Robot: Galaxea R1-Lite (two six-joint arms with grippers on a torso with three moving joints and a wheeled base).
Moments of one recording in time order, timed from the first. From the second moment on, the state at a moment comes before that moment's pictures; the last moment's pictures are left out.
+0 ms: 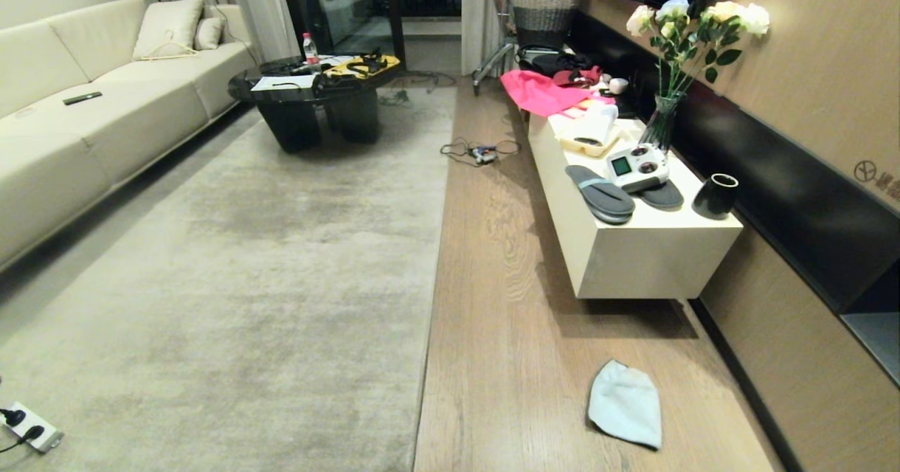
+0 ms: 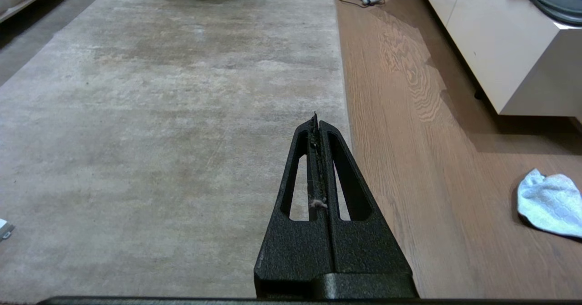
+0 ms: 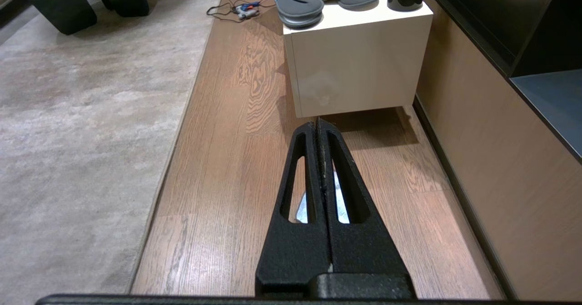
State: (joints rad) left arm 0.00 0.00 0.00 0.00 0.00 -0.02; right arm 0.00 0.00 0.00 -0.02 -0.06 0.10
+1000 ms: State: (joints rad) left arm 0.00 0.00 0.00 0.00 0.00 -0.03; right arm 0.00 0.00 0.00 -0.02 -0.06 0.10
